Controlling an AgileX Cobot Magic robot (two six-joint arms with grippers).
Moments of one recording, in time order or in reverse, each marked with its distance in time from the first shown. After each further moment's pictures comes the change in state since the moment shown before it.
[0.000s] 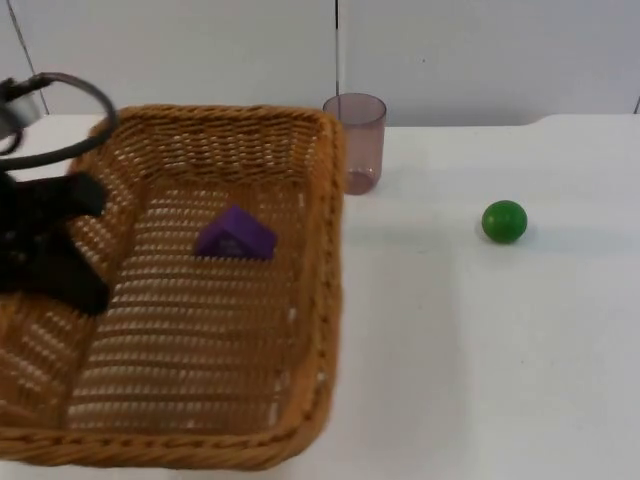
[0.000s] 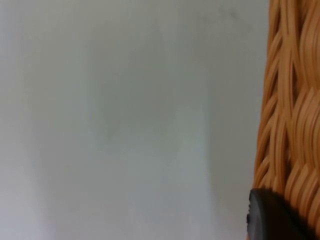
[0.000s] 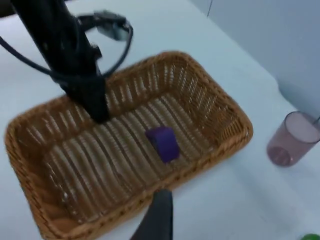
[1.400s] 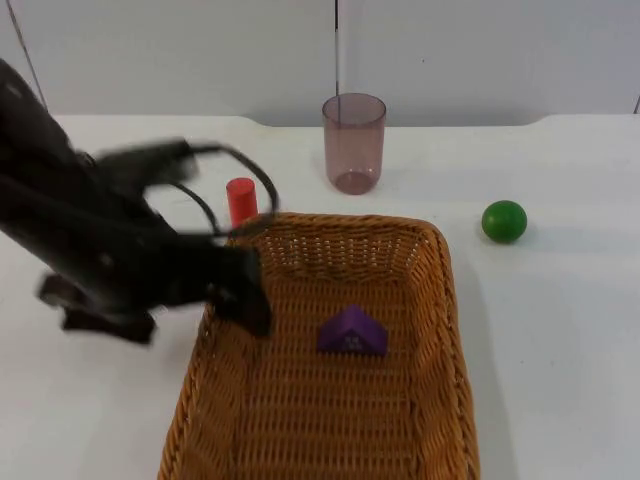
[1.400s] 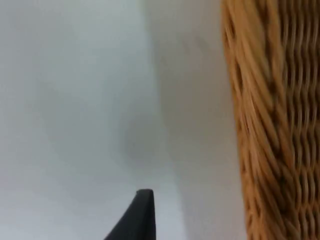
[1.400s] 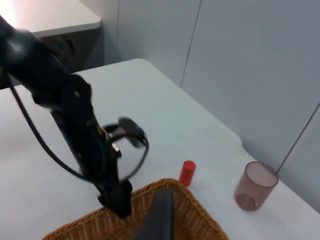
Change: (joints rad) right arm 0.000 -0.225 0.010 -0.035 0.011 0.013; left arm -0.291 0.149 -0.037 0.079 -0.320 -0.151
